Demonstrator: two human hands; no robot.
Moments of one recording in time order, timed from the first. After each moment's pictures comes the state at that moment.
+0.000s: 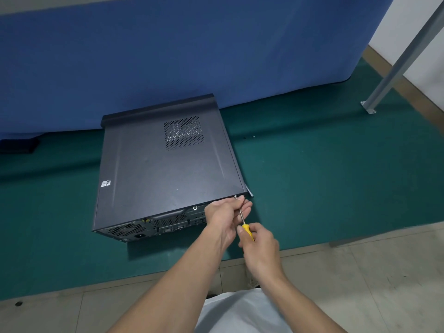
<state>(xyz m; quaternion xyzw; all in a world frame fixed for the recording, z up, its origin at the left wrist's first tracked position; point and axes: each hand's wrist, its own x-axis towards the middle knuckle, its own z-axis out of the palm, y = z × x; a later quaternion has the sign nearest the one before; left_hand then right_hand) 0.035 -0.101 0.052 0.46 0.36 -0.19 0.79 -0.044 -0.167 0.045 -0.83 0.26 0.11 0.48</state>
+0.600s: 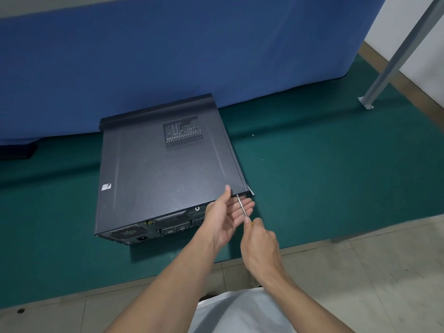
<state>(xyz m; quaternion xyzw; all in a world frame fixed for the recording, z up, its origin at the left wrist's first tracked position) 0.039 -0.083 0.047 0.41 0.31 -0.28 0.81 -0.036 -0.157 0.039 -0.90 0.24 0.10 0.34</state>
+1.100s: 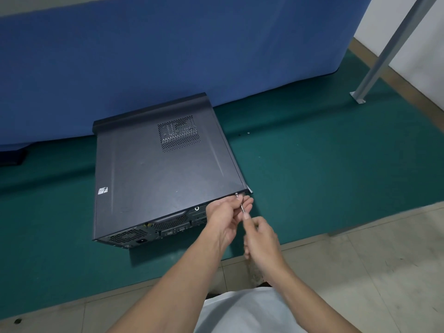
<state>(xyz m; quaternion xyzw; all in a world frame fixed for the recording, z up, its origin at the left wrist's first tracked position) 0.036 -0.091 0.048 0.44 0.33 -0.24 0.80 -0.041 -0.162 0.043 -0.73 0.30 0.12 0.60</state>
